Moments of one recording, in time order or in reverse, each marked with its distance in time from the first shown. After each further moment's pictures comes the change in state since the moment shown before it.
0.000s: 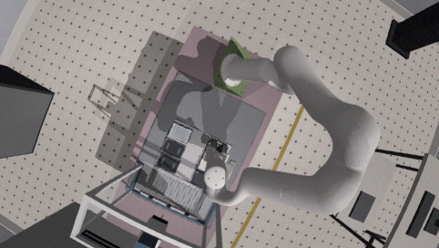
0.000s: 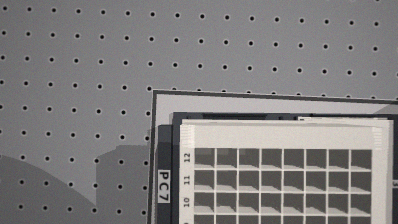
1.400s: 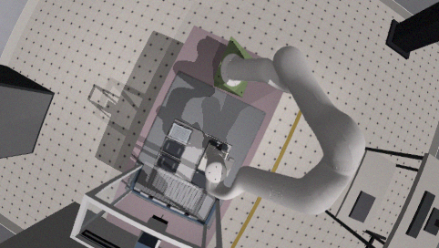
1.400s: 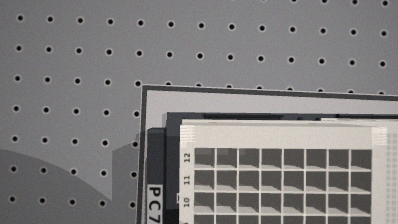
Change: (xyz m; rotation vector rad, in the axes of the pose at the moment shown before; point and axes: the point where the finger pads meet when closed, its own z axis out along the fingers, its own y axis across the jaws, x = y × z) arm 0.000 0.000 0.055 0.000 0.000 0.000
